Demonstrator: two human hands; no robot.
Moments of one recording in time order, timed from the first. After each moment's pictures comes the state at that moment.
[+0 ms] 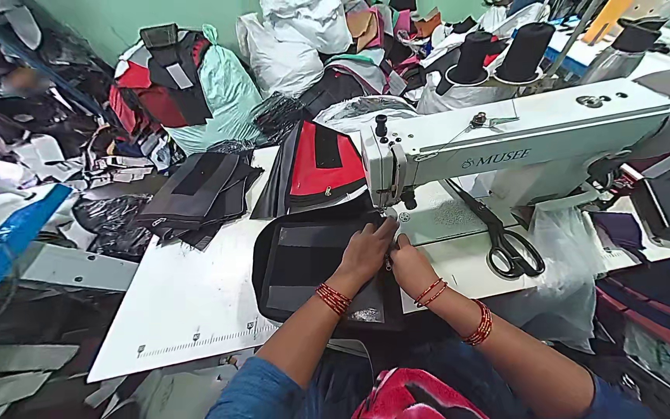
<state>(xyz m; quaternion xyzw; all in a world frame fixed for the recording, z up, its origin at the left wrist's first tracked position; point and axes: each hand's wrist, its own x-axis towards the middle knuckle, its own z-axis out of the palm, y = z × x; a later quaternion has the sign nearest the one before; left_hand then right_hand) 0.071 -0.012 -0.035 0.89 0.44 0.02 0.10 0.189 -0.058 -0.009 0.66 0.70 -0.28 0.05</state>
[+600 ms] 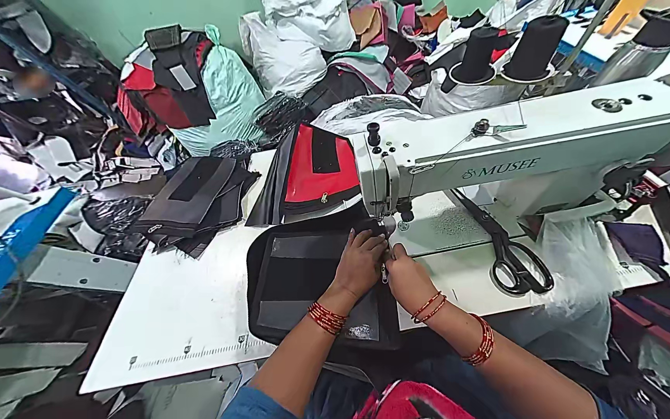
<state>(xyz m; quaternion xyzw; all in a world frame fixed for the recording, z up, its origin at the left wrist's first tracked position) 0.061 -0.012 -0.072 0.87 0.42 0.24 0.08 0.192 -0.053 -0.012 0.64 0.71 -0.29 0.04</state>
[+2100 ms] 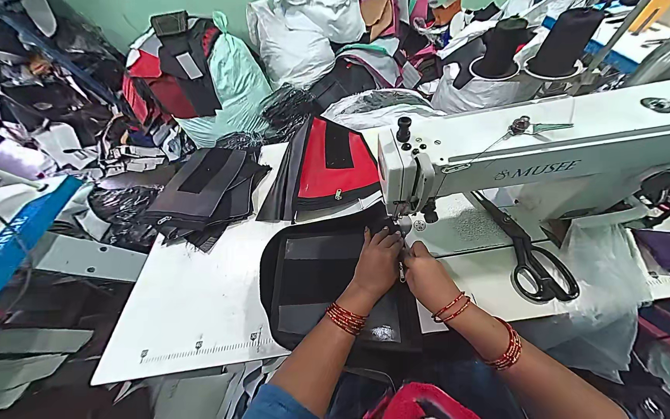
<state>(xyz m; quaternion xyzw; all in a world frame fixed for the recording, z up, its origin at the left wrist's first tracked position) 0.069 -0.012 -0.069 0.85 0.44 0.25 0.16 0.199 -0.051 -0.022 0.65 0.70 -0.29 -0.06</state>
